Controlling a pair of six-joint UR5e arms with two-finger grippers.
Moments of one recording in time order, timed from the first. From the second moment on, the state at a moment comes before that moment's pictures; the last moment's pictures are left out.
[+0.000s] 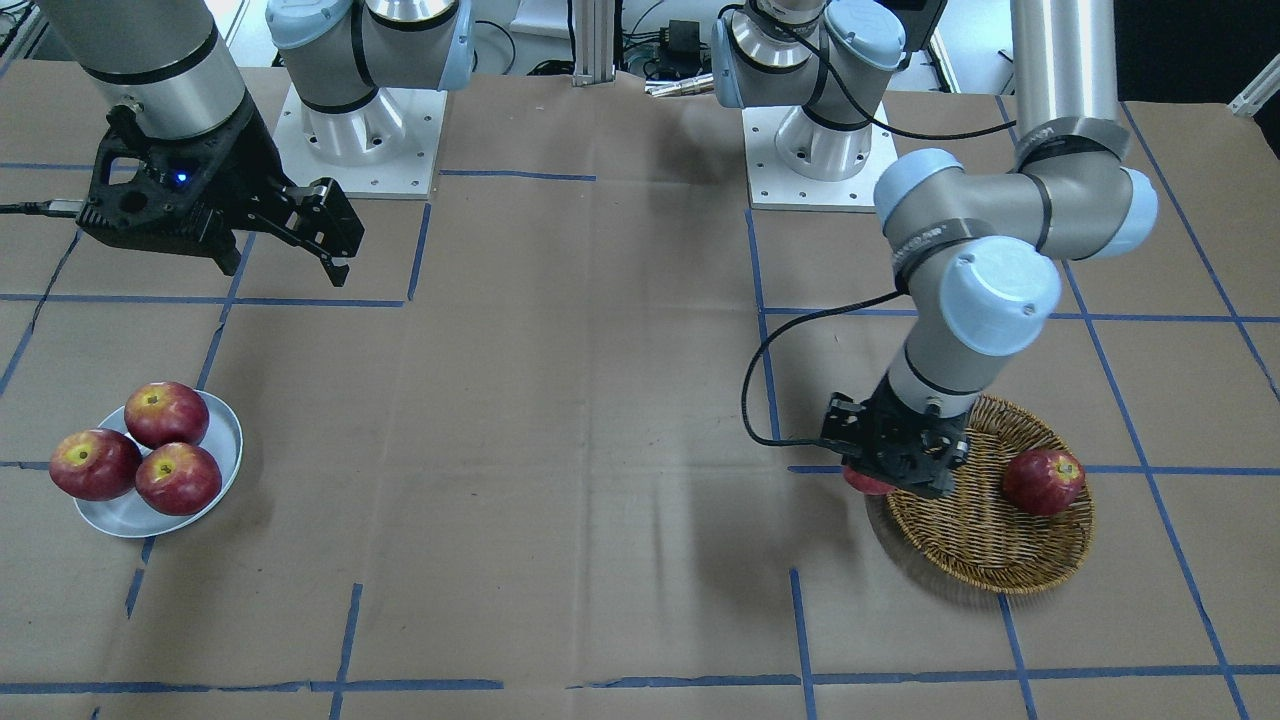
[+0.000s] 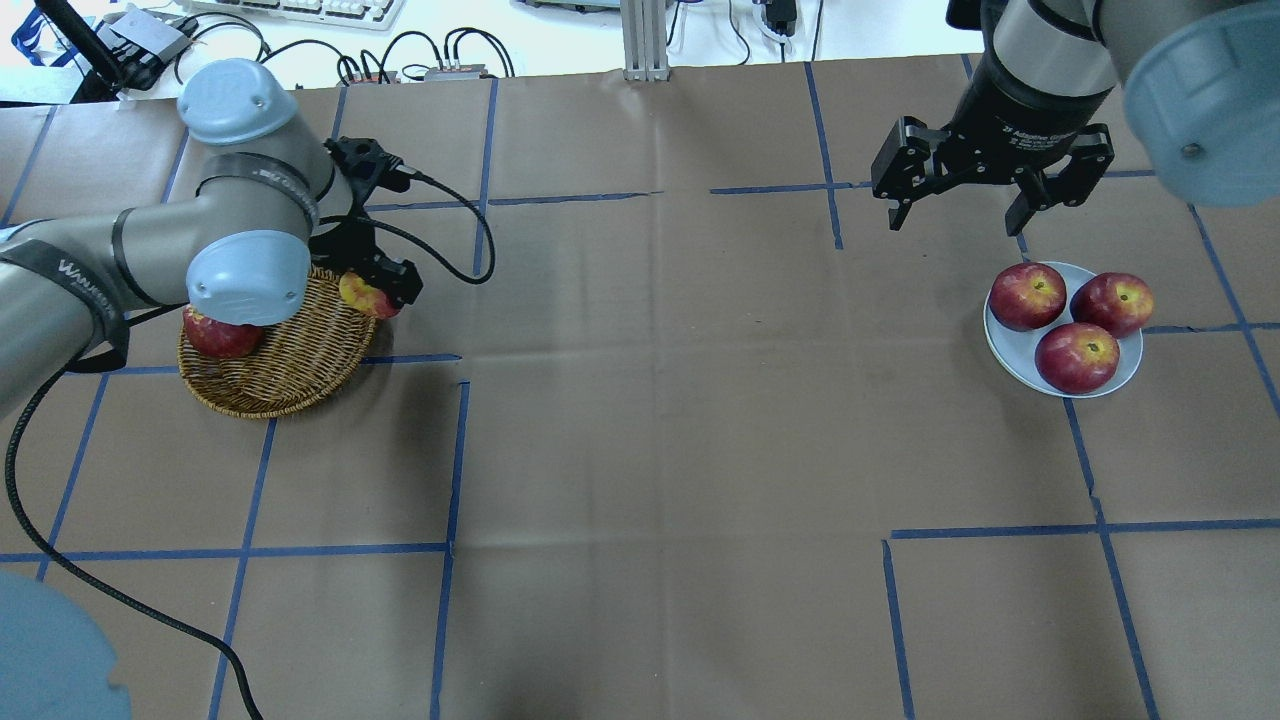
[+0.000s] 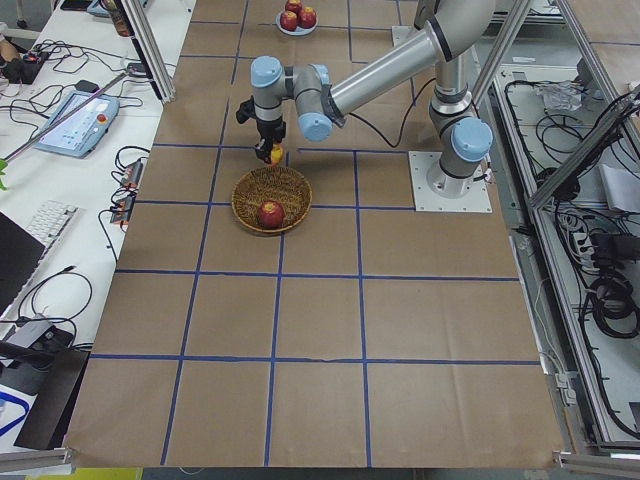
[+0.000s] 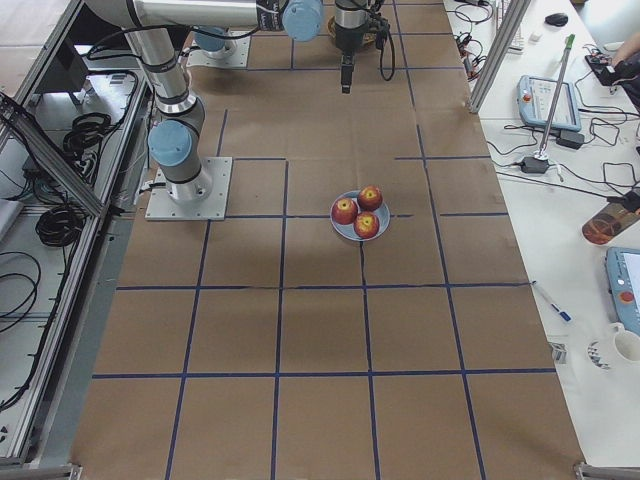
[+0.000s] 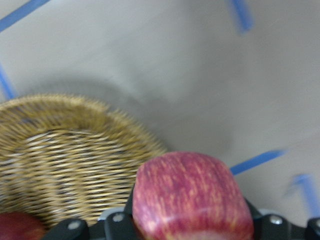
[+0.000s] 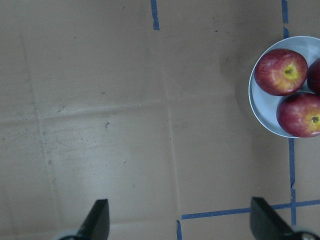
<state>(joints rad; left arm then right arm) -1.52 -1.89 -1.80 -0.98 1.61 0.42 1.55 -1.57 1.60 -1.63 -1.56 0.09</state>
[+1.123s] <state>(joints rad) -2.00 -2.19 -1.53 -0.97 1.61 -0.30 1.55 -1.57 1.60 -1.63 -1.56 0.09</state>
